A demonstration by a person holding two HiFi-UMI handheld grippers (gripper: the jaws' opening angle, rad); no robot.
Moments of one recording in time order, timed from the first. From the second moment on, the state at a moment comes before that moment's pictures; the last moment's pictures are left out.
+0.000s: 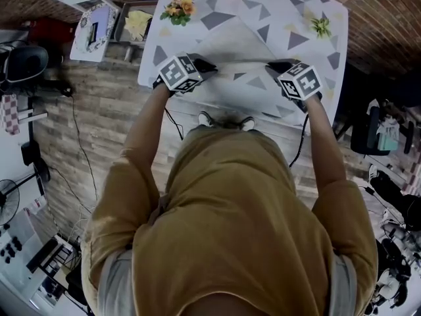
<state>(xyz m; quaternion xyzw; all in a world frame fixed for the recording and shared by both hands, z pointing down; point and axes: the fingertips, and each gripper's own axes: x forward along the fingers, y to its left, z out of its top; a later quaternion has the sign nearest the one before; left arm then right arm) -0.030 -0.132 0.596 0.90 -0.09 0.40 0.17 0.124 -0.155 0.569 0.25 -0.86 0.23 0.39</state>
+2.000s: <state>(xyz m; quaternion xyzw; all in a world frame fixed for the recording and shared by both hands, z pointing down) -0.032 -0.198 0.633 0.86 -0.13 0.48 0.12 0.138 -0.200 0.633 0.29 -0.80 0.12 0.50</state>
